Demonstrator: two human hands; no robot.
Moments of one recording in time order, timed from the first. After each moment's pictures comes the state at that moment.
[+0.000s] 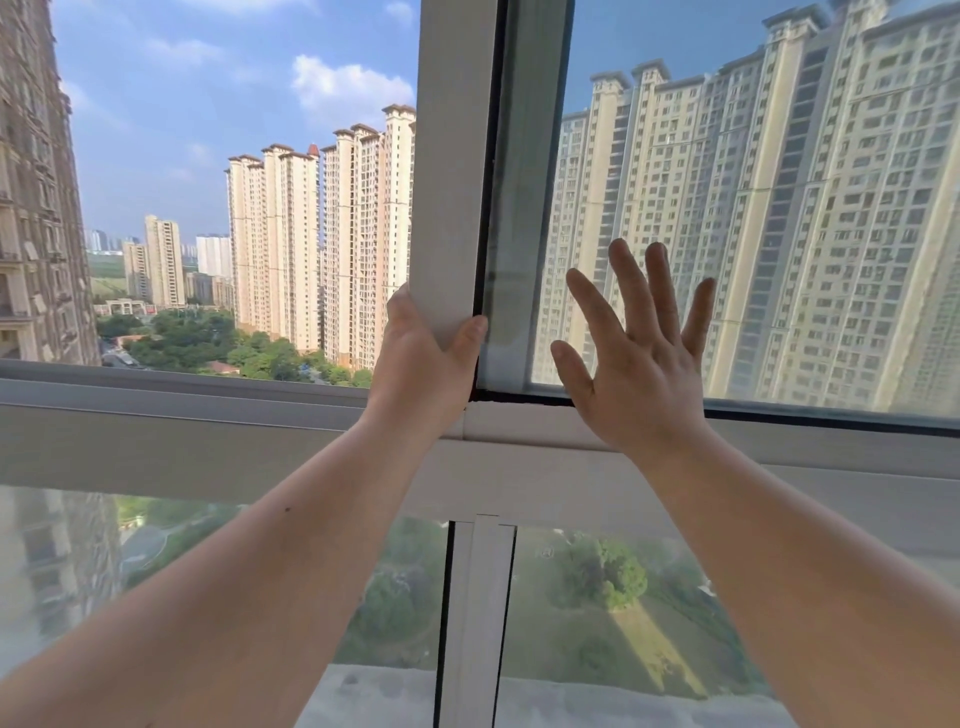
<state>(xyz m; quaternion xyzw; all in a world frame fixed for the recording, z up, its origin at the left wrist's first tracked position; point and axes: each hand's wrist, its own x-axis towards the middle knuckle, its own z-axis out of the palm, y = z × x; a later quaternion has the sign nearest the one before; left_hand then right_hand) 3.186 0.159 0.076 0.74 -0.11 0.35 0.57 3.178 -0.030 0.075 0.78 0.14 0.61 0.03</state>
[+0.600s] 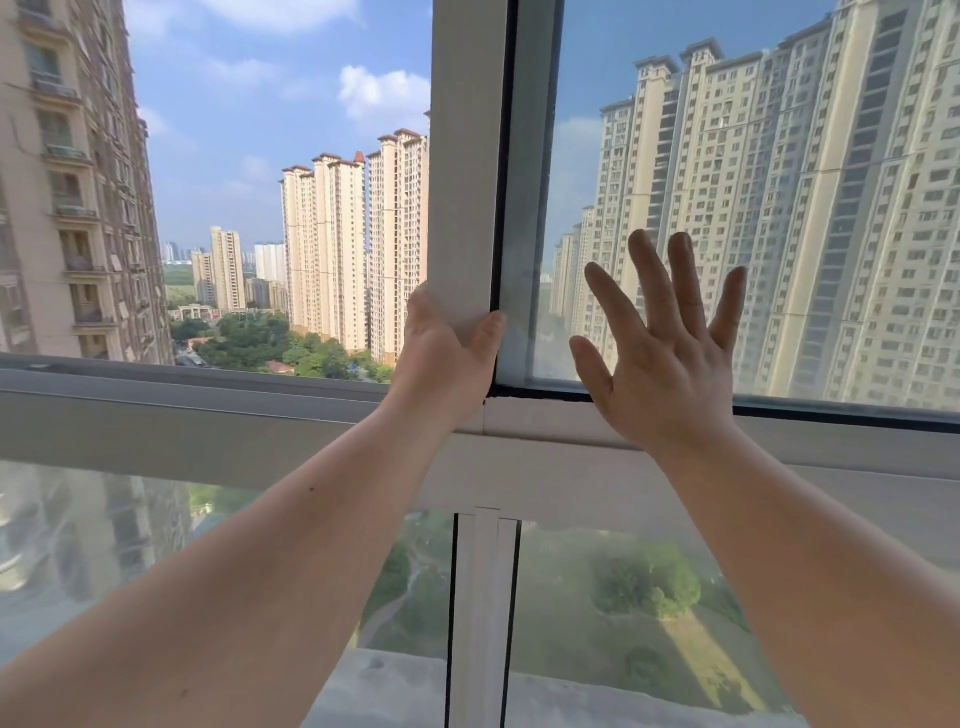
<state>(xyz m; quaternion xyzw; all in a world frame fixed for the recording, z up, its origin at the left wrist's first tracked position) 3.175 0.138 0.081 0.77 -0.09 0.31 0.55 3.183 -0.054 0.073 0.76 0.14 0.63 0.04</state>
